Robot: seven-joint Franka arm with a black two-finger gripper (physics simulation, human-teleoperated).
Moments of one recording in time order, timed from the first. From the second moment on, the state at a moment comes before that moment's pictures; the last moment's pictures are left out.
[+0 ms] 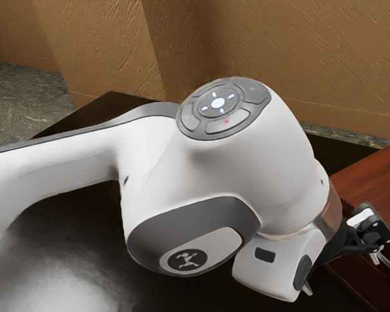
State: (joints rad) arm -0.61 -0.05 -0.06 -1.78 0.15 2.12 1.60
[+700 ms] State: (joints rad) arm -0.59 0.08 -0.05 -1.72 0.16 2.20 1.61
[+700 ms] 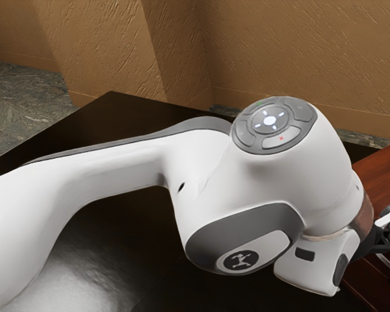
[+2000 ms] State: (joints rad) arm -0.64 -0.01 0.00 -1.88 0.16 2.21 1.61
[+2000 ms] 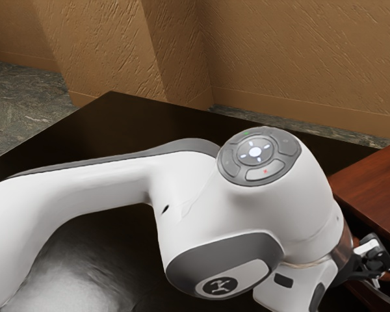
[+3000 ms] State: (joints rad) arm -0.64 -0.26 -0.02 -2.15 0.16 2.21 1.61
